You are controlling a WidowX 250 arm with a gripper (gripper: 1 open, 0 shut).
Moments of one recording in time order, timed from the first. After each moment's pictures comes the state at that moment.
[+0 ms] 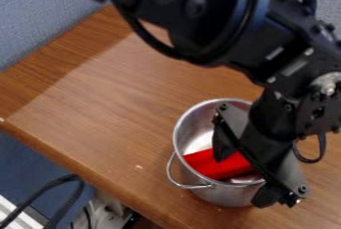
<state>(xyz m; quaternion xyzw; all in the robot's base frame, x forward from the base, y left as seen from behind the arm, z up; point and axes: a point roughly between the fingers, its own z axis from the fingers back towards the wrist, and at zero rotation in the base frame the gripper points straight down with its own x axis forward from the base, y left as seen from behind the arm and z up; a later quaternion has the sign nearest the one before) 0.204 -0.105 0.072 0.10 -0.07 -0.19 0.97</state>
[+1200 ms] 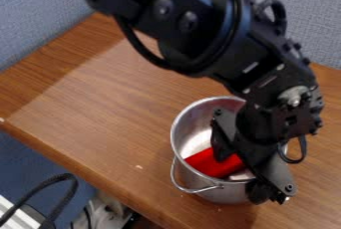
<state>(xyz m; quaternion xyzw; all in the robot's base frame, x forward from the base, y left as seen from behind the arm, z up) 0.220 -0.098 0.047 0.08 -0.10 -0.20 0.97</state>
